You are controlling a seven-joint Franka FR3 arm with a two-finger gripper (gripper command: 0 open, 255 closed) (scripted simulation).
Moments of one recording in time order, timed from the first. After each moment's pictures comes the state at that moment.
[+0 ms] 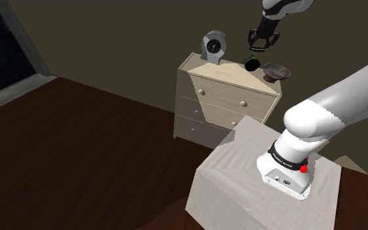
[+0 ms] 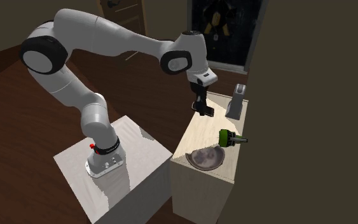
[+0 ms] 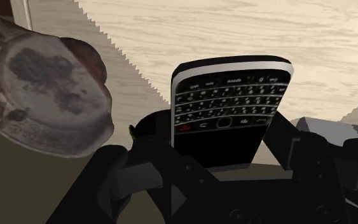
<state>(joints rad) -0.46 -0.34 -0.25 -2.29 -0.19 2.16 0.45</state>
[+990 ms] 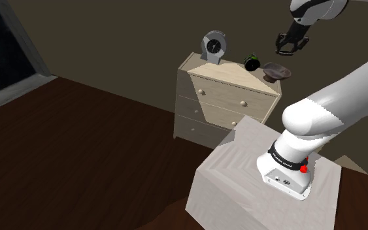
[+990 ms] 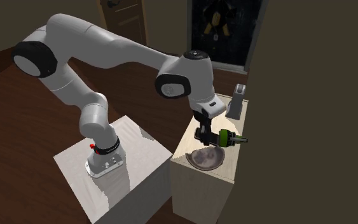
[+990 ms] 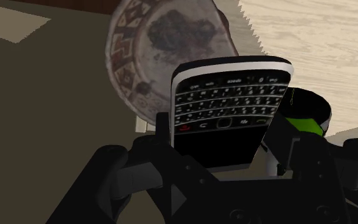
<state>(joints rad) -0.55 -0.31 -0.48 -2.27 -0.19 2.20 0.12</state>
